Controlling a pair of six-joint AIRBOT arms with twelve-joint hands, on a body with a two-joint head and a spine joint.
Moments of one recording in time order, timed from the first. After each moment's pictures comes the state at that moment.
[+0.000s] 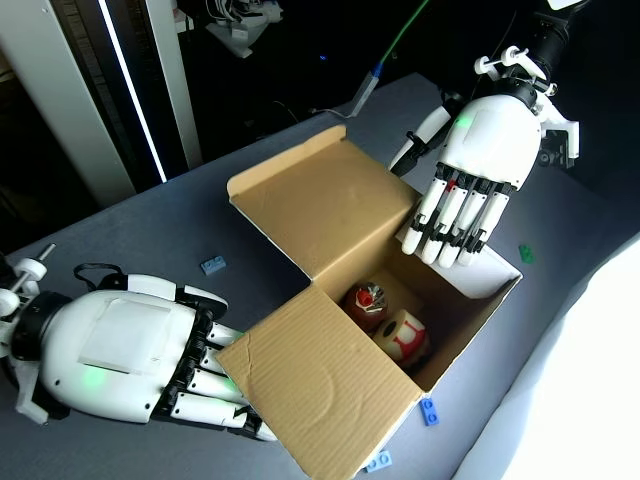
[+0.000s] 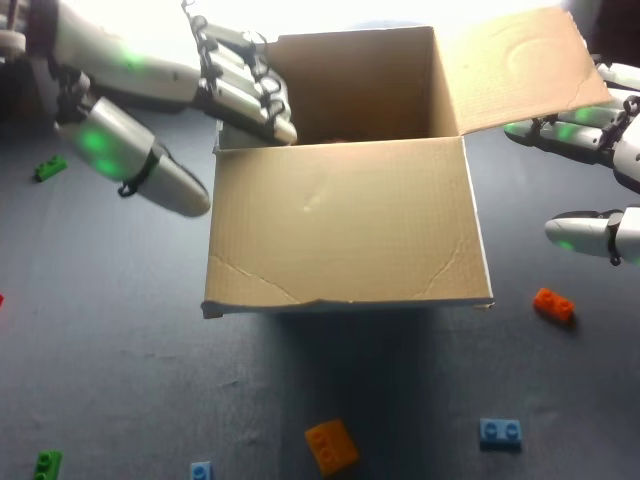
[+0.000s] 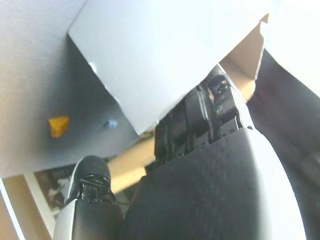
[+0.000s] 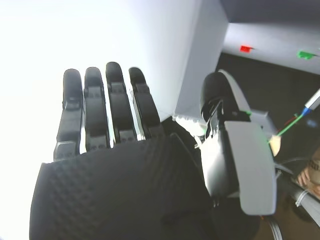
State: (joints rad) left arm -0.02 -1.16 1.69 2.01 -0.95 -0.49; right arm -0.49 -0.91 1.14 -0.09 0.68 -1.04
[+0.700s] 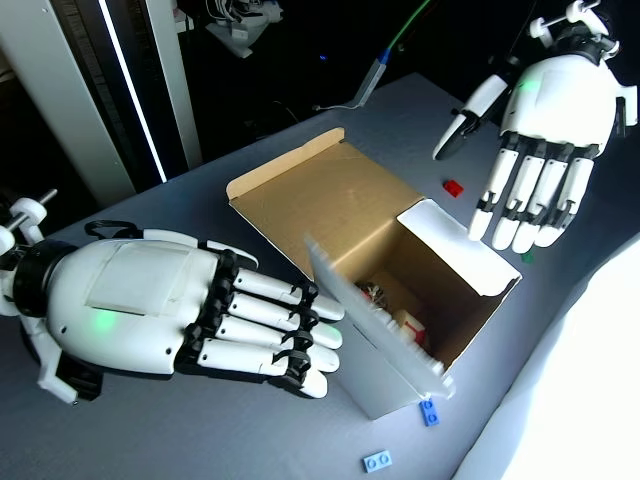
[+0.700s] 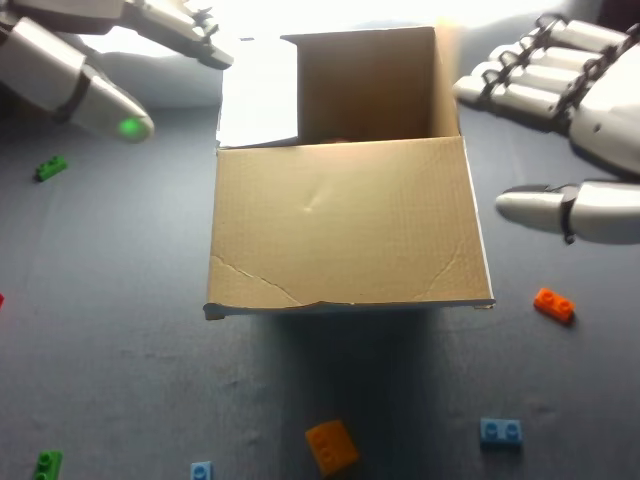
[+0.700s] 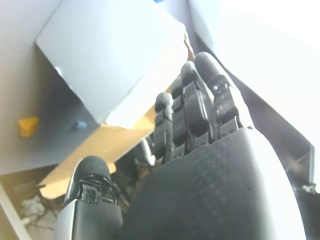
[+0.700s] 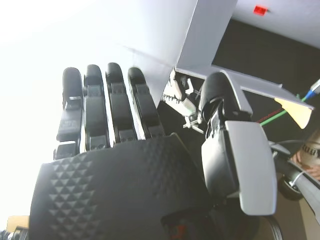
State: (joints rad) left arm -0.15 -1.14 1.82 2.07 -1.02 -0.54; right arm -0.37 -0.92 1.08 -0.12 0.66 -1.09
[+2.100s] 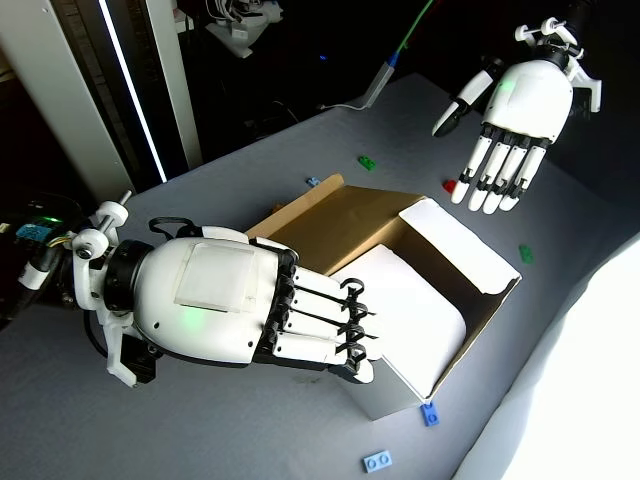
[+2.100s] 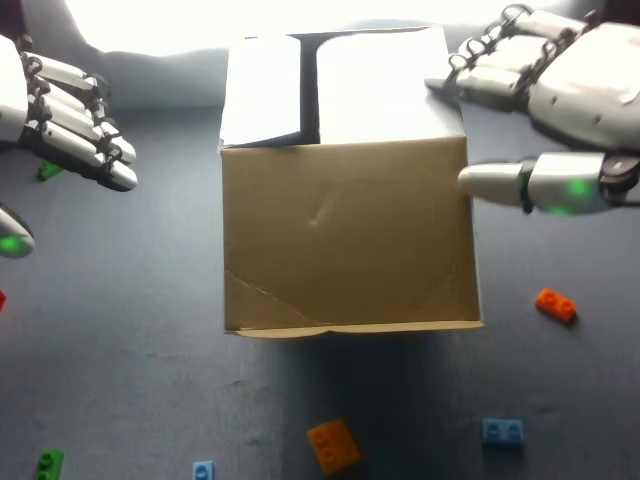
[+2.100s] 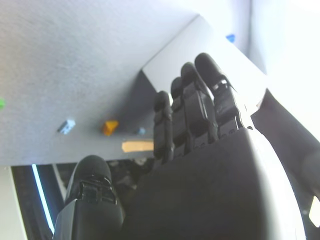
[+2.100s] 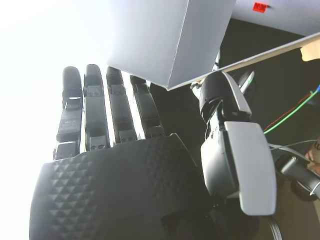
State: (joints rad) left arm 0.04 -1.03 1.82 2.05 -1.15 -0.43; right arm -0.26 -0.96 1.12 -0.05 0.52 -1.06
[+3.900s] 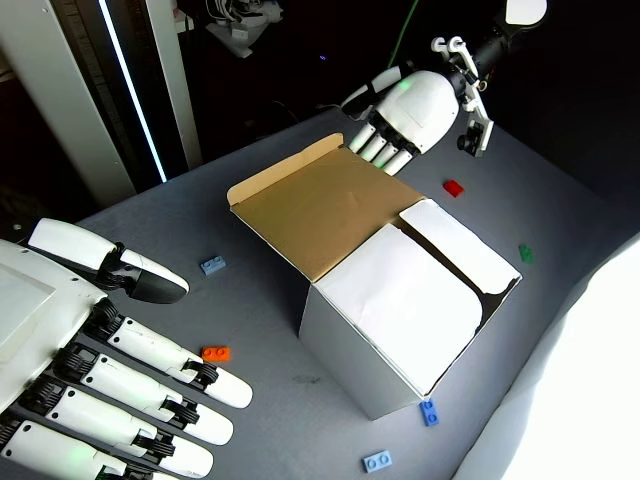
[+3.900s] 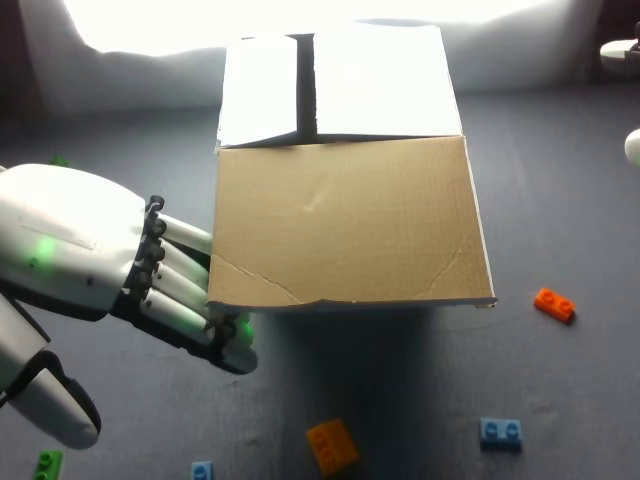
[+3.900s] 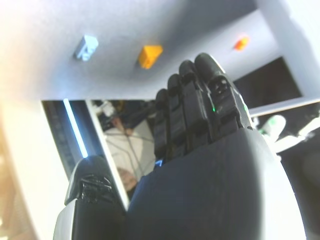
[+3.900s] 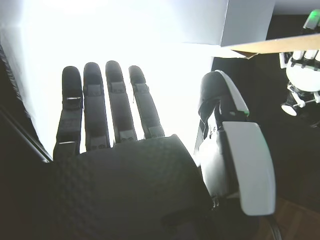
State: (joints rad) left arm 0.28 -0.99 1.50 1.77 -1.27 -0.38; right arm -0.28 -0.62 0.89 0.24 0.40 -1.12
